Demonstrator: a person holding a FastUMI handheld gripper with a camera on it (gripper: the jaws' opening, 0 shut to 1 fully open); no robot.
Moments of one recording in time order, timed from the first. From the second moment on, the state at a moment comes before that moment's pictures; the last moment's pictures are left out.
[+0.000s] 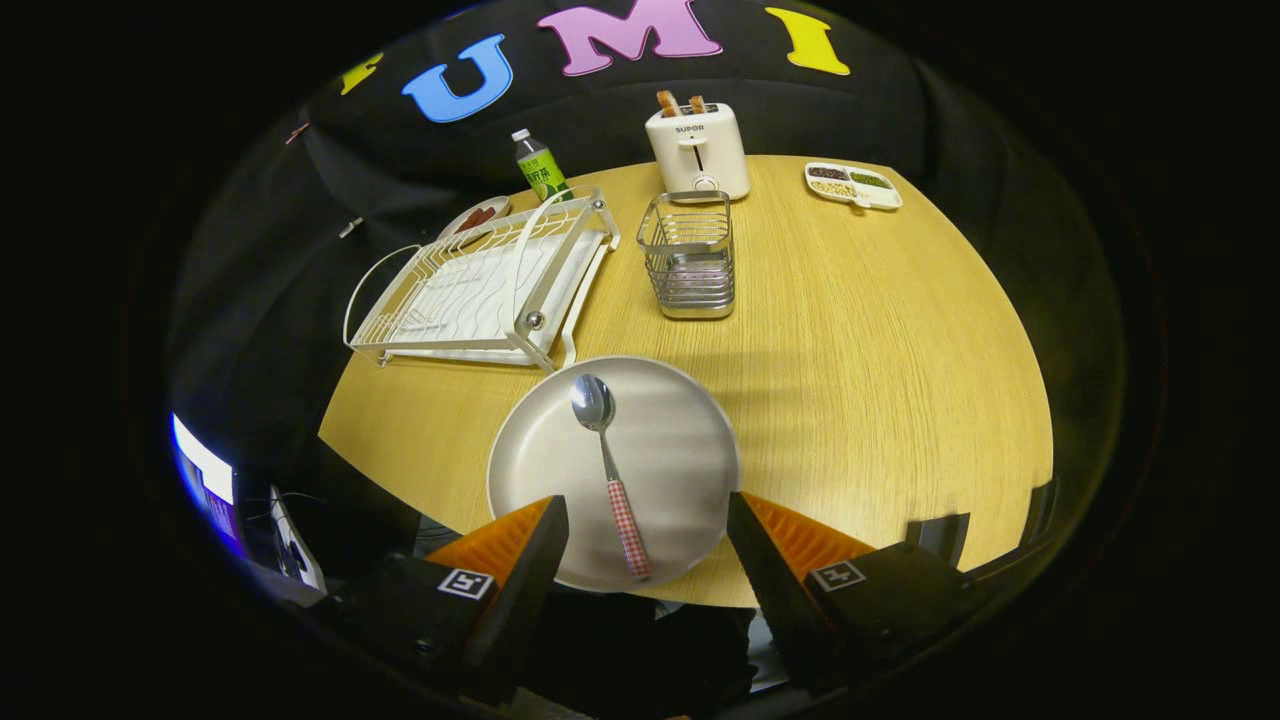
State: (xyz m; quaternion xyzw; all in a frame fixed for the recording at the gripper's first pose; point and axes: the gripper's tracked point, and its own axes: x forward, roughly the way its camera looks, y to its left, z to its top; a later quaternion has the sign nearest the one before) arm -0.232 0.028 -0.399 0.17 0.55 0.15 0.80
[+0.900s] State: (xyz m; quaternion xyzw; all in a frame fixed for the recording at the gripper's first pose) arm -0.073 -0.091 -0.122 0.15 0.24 0.08 0.96
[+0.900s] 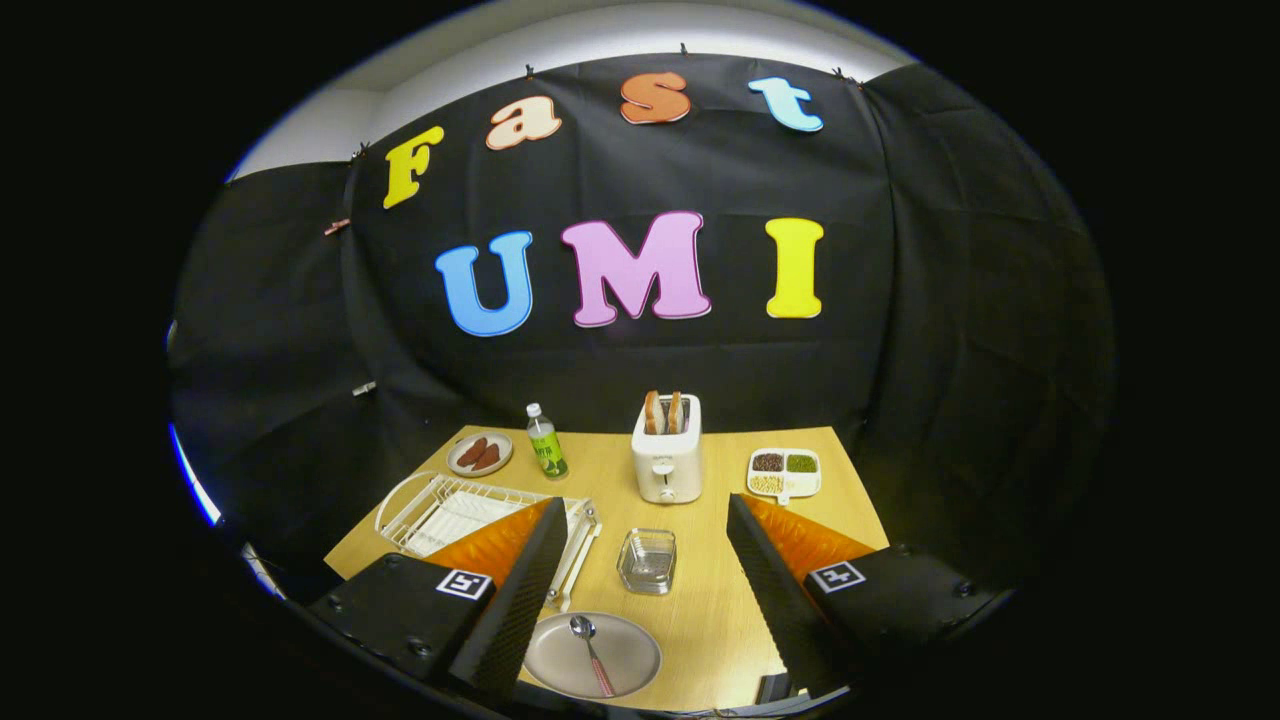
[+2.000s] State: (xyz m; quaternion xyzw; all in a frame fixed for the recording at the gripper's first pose) arm -0.067 -0.128 -0.043 0.14 0.14 0.07 0.98
